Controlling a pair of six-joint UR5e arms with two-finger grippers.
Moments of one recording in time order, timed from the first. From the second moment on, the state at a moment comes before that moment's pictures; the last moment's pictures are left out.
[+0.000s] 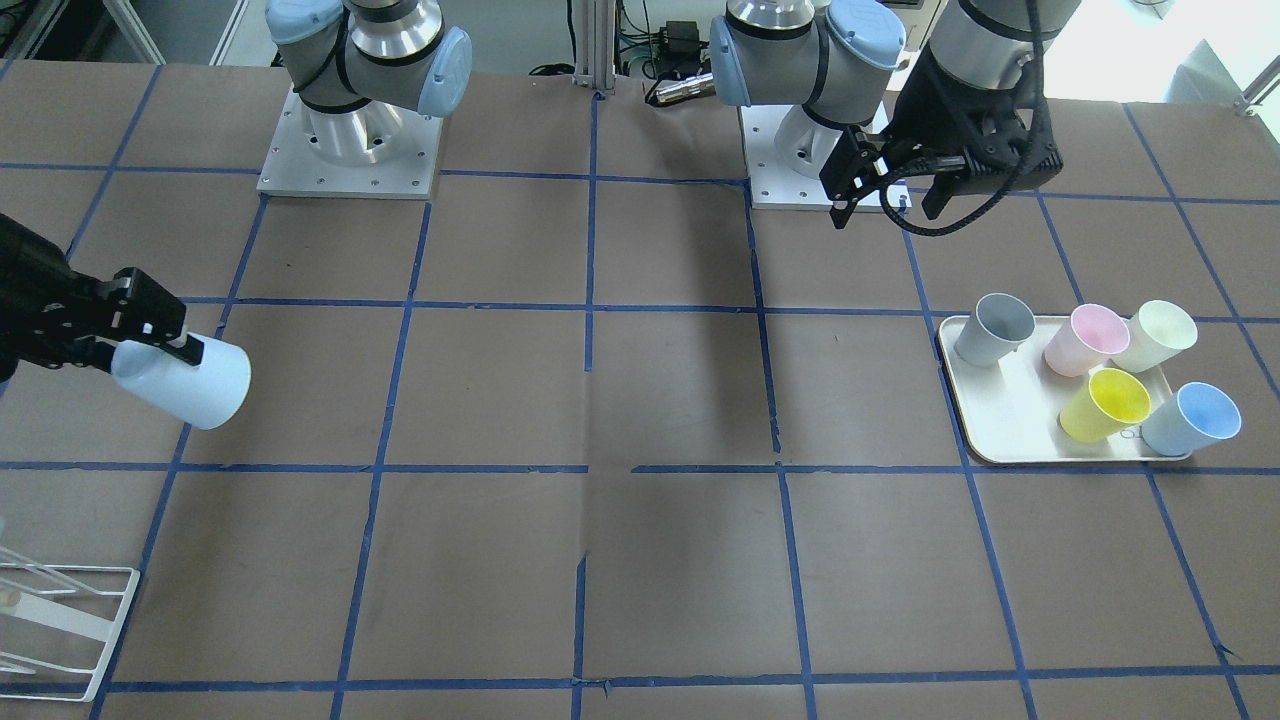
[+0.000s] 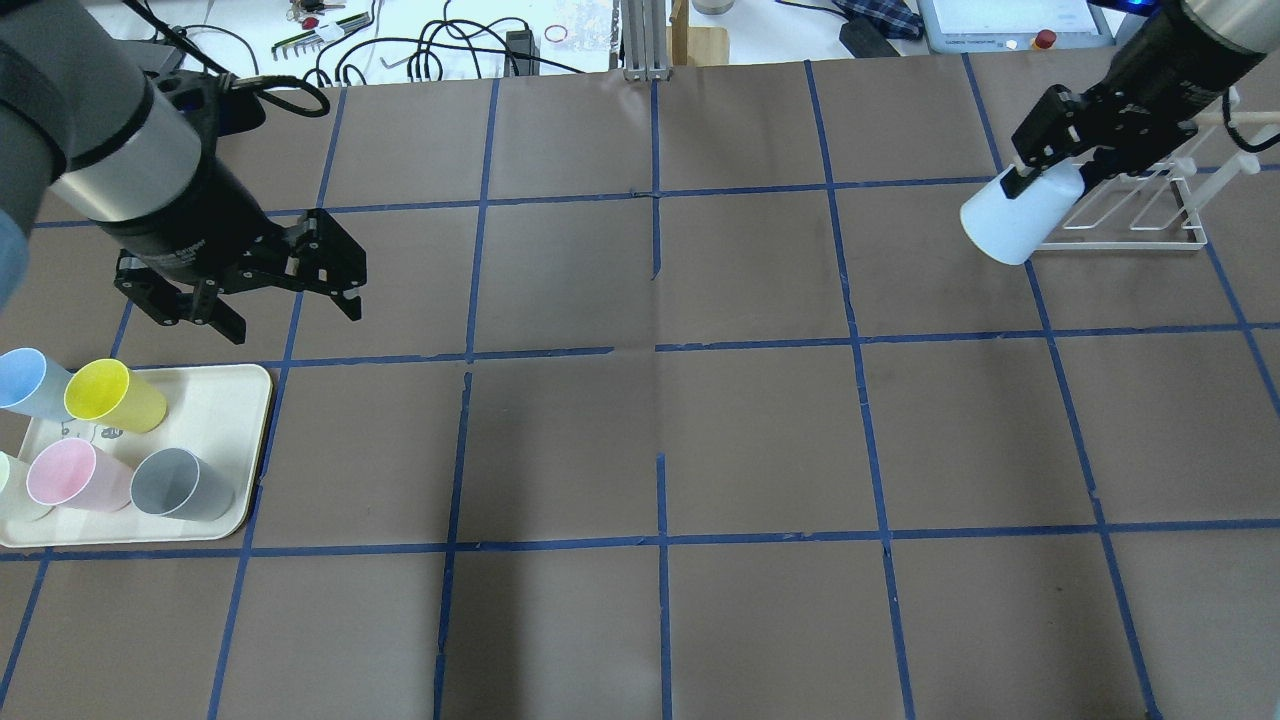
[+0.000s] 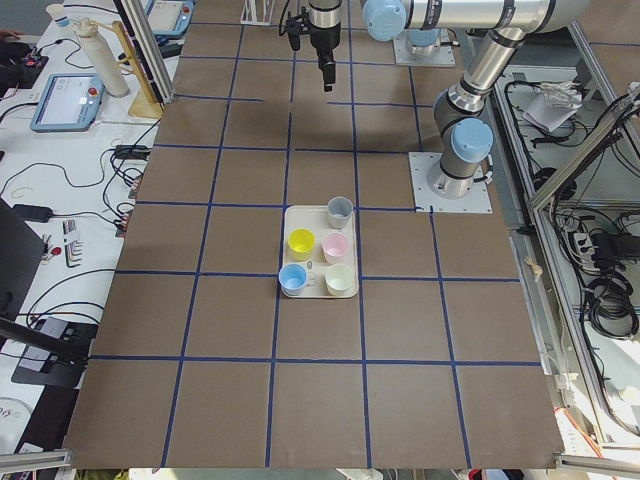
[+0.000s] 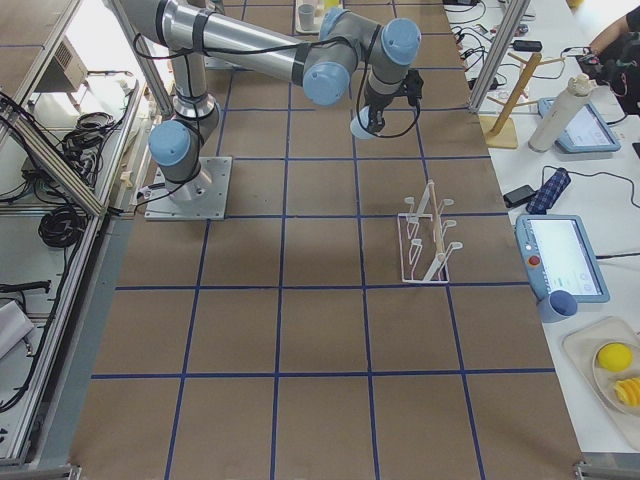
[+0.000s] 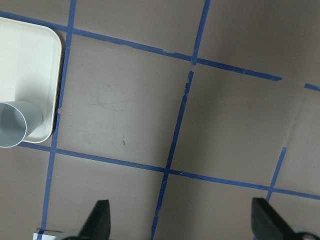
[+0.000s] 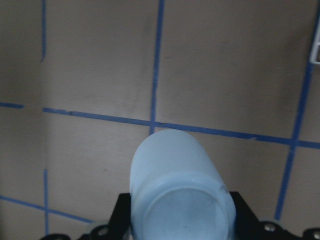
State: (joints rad) left arm -1.51 -1.42 -1.74 -1.56 1.56 -0.08; right arm 1.22 -1.38 1.48 -1.56 -1.36 -0.45
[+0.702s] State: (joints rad) left arm -1.54 -1.41 -1.77 -1.50 1.57 0.06; right arm 1.14 -1.29 1.48 -1.92 -1.51 -0.45
